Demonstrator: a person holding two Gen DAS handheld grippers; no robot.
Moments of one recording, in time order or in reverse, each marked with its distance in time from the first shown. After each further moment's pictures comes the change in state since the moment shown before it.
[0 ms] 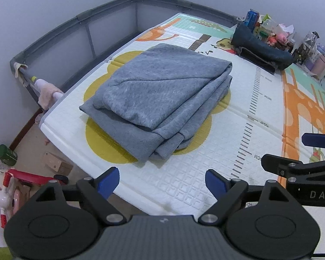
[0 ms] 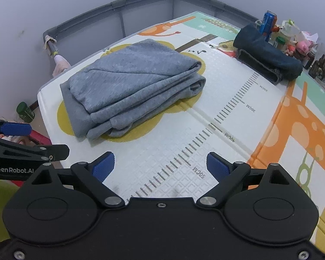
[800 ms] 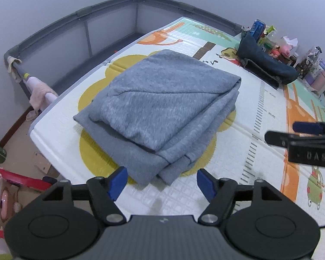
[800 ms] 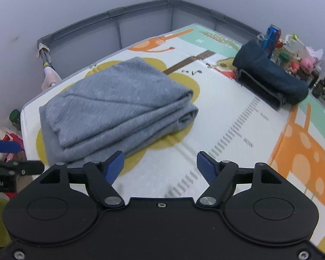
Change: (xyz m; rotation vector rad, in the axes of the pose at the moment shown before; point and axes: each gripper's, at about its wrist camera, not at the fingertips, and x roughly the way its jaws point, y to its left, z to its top) left arm 0.028 0.024 0.029 -0.060 -0.010 -0.054; right arm 0.050 -0.029 0.054 -0.021 -0.053 -0.014
